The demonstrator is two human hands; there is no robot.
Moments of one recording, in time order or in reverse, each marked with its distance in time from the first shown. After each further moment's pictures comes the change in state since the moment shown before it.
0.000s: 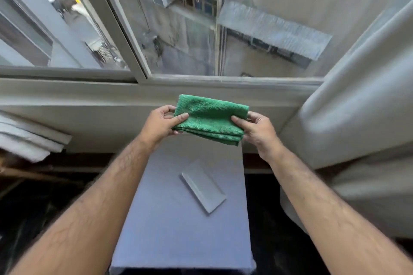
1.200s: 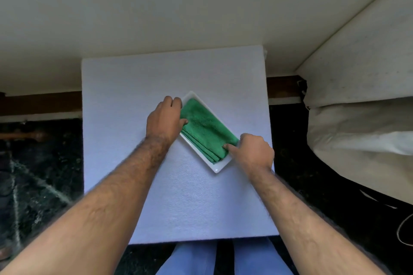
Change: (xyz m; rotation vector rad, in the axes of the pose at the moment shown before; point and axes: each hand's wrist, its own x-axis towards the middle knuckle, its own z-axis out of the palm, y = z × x) left_hand 0.106 -0.391 0.039 1.318 -0.071 0.132; right_hand 0.045 0.408 -0.011 -1.278 0.140 0.459
